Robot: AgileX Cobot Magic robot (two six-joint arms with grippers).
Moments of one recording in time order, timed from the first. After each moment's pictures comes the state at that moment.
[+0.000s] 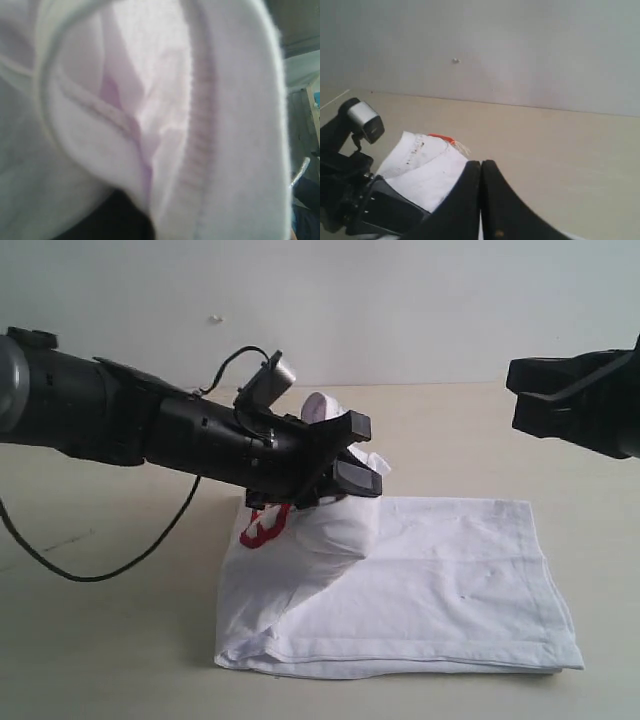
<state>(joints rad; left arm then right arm) -0.59 1.94 -1.16 -1.57 0.65 0.90 0.13 1.07 -0.50 -0.81 -0.31 0.95</state>
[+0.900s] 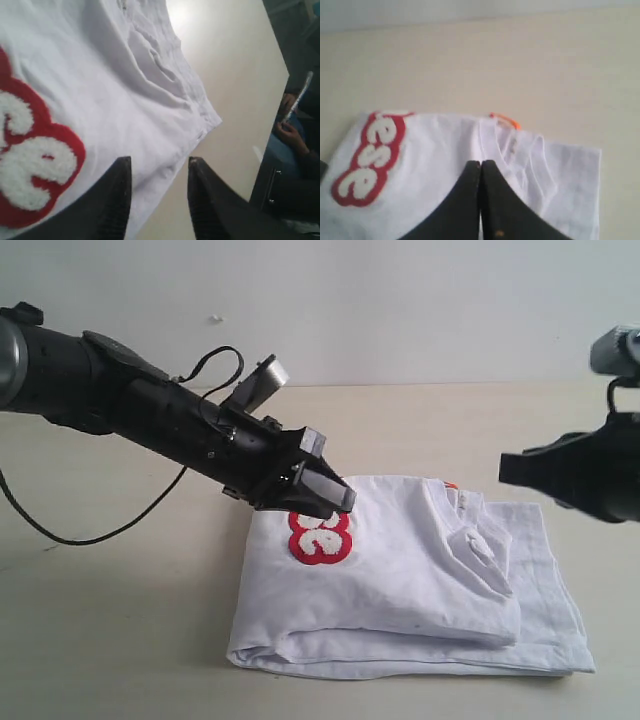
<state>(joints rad) -0.45 2.02 -1.28 -1.24 0.95 0.91 0.13 1.24 -0.49 -0.81 -0.09 1.07</state>
